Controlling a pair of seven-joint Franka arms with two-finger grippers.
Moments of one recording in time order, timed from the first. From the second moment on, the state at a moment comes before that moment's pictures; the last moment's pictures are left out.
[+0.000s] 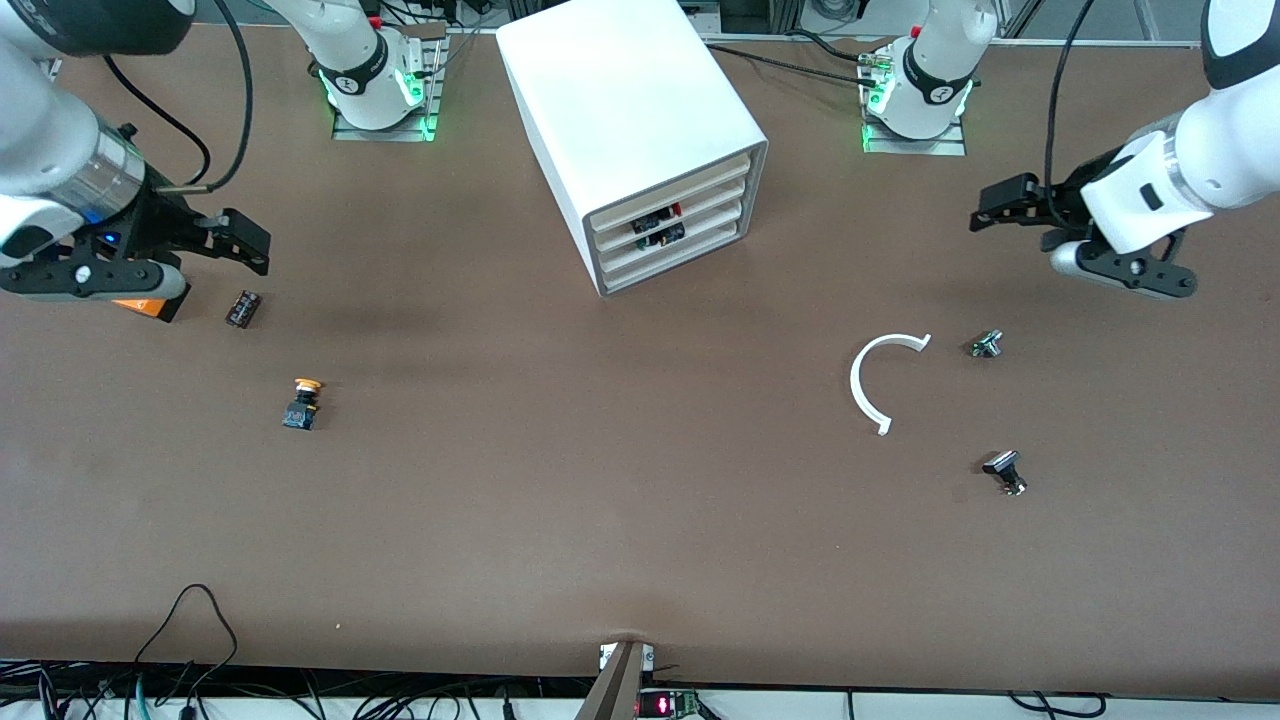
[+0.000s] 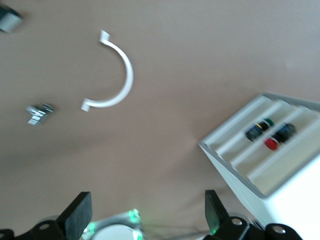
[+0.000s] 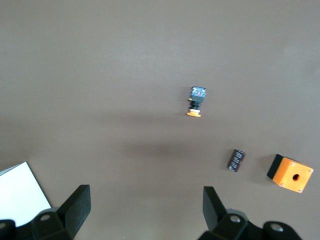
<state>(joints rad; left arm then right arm) -0.03 0.05 -0.07 -1.65 -0.31 1.41 0.07 0.02 0.11 0.17 -1.54 -0.05 1.61 0.16</state>
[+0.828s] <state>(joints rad) -0.04 0.36 -0.18 -1.74 -0.90 1.52 0.36 0.30 0.32 0.17 -1.44 -0.03 1.70 0.87</state>
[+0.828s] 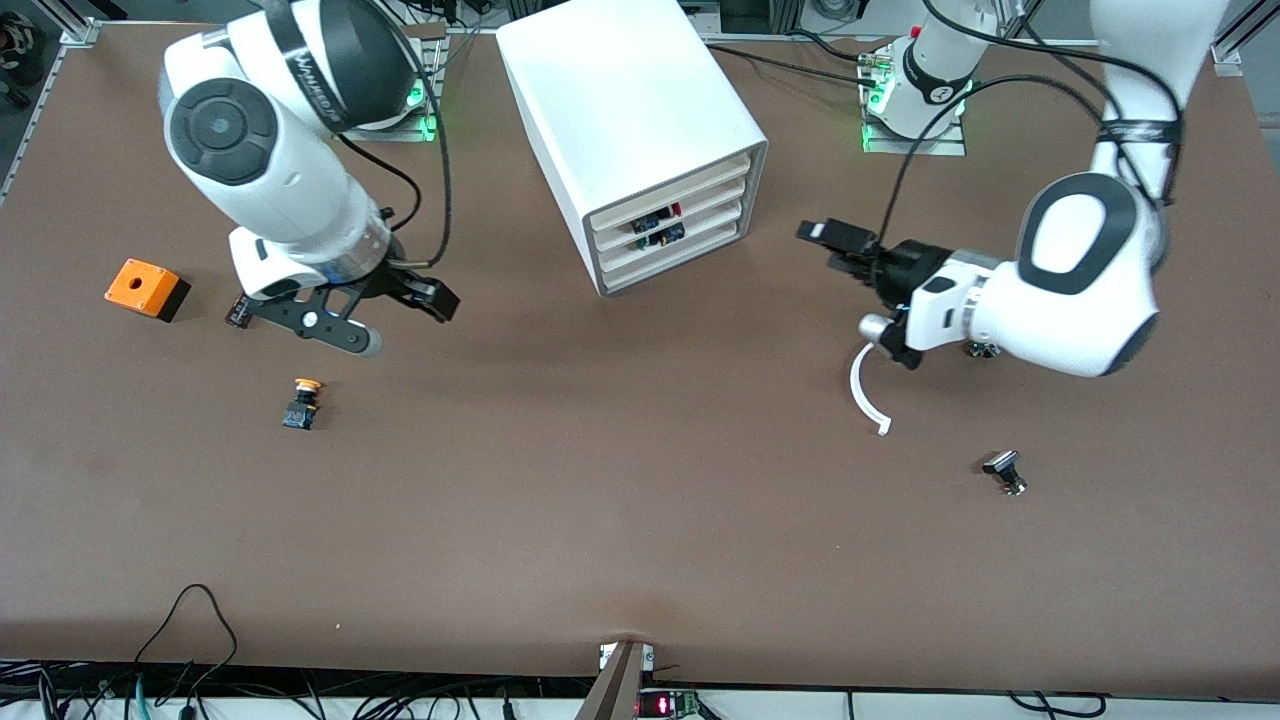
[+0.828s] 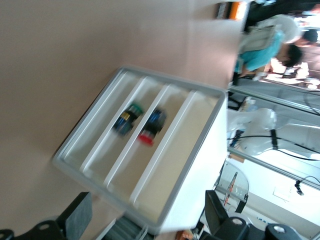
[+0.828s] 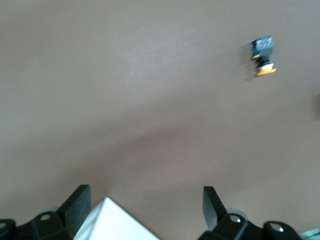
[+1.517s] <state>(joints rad) -0.05 0.43 -0.27 -2.09 -1.24 1.70 0.96 0.46 0.52 0.17 -1.25 -0.02 1.68 1.23</state>
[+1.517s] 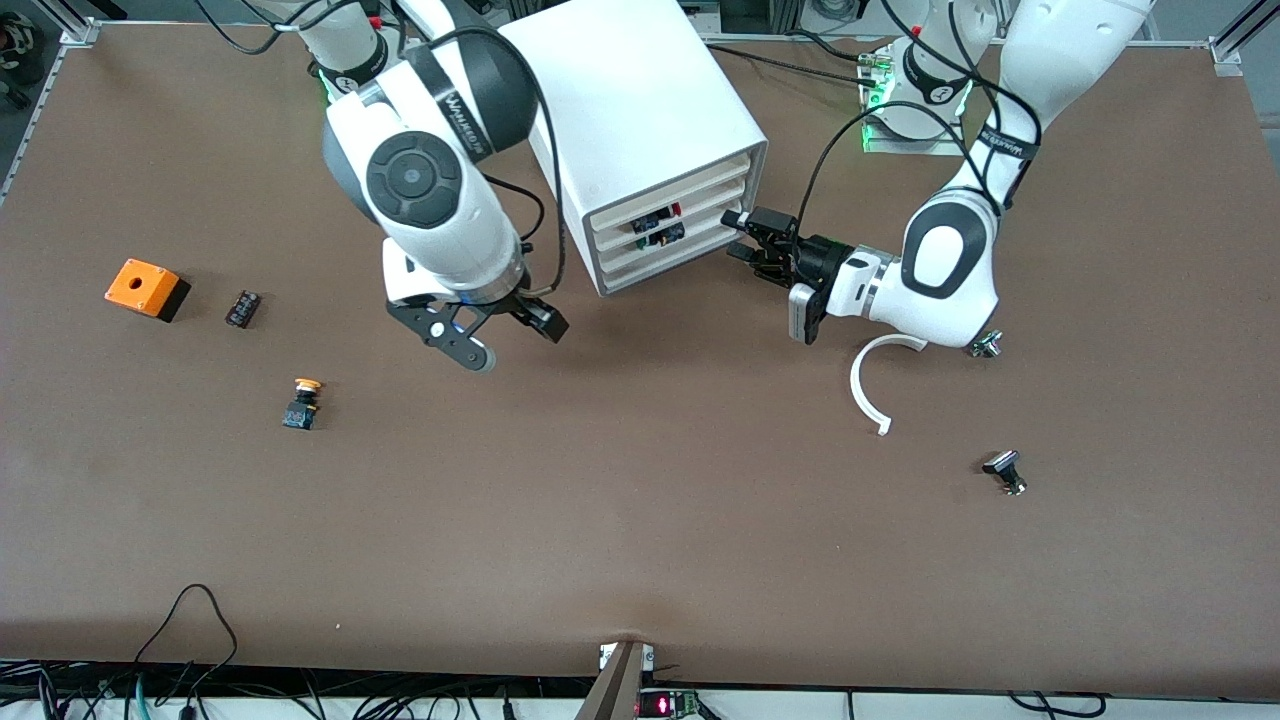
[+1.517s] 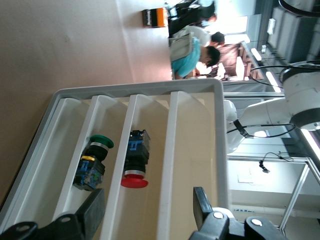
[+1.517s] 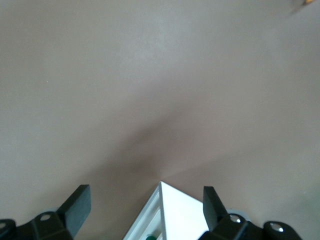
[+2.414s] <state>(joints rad) -0.08 0.47 -0.28 -2.22 -1.26 1.71 1.13 0.54 0.57 0.17 -1.21 0.05 1.69 1.42</state>
